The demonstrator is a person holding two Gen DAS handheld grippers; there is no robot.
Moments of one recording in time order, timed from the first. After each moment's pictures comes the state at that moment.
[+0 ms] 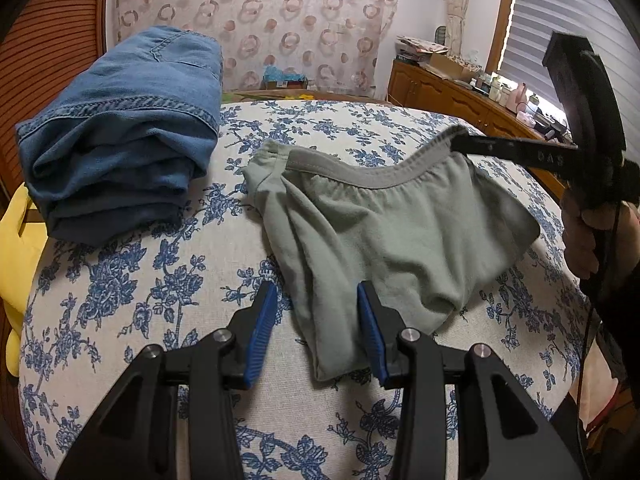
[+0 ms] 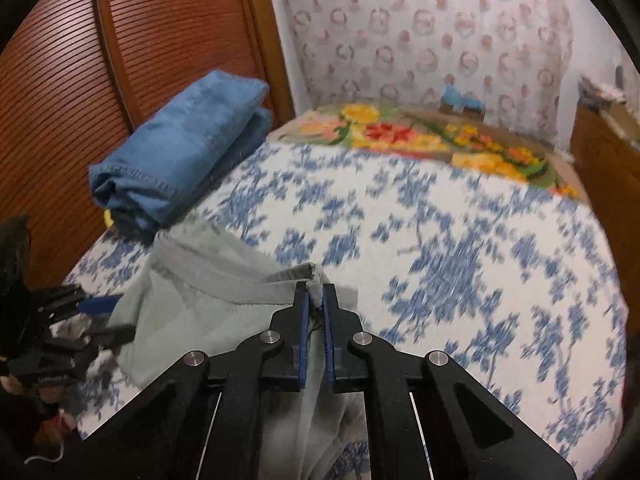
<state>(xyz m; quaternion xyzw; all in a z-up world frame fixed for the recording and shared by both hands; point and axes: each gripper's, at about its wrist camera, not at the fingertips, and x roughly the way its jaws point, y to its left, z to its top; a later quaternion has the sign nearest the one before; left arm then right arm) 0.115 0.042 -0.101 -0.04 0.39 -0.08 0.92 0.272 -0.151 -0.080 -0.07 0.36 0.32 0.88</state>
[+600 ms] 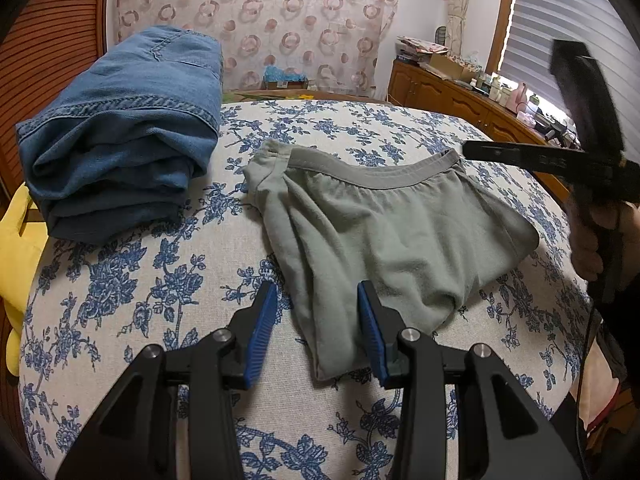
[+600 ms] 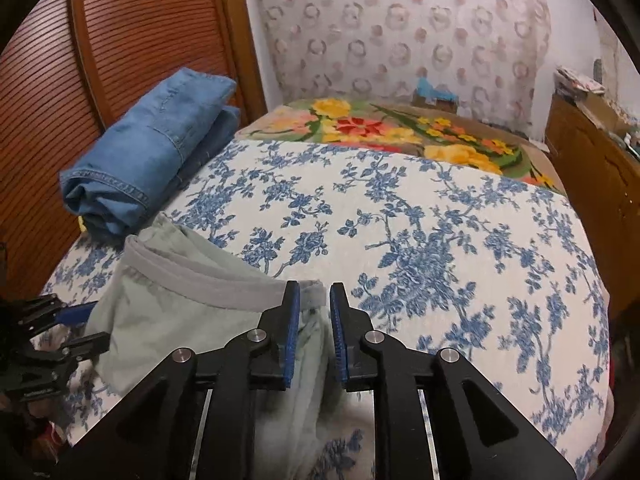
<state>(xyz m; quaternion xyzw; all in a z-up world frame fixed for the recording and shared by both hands) 0.114 0.042 -0.101 -0.04 0.39 -0.08 0.92 0.276 -0.162 -0.082 -0.07 0.37 0.28 0.88</state>
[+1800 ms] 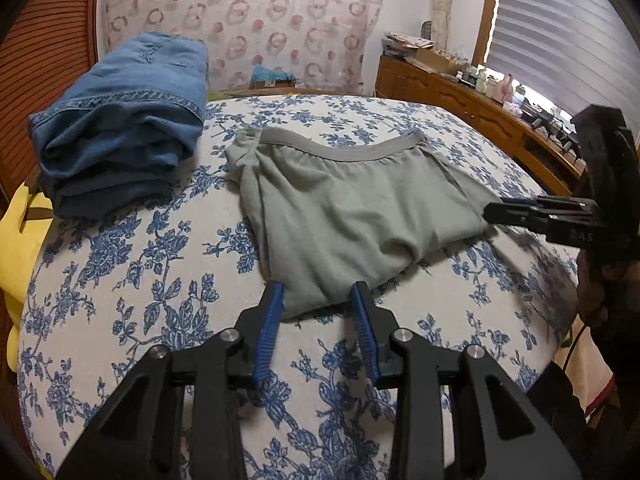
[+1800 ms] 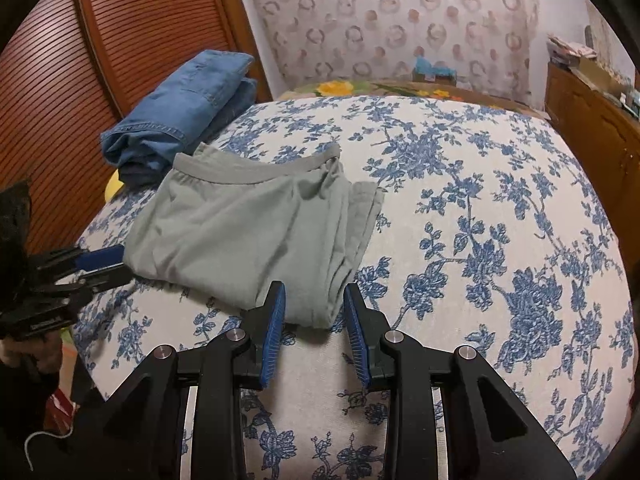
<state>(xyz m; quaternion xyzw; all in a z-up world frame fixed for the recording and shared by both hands) 0.085 0.029 -0.101 -0.03 0.39 -0.10 0.91 0.190 -0.199 -0.113 -0.03 0.40 0.29 0.87</state>
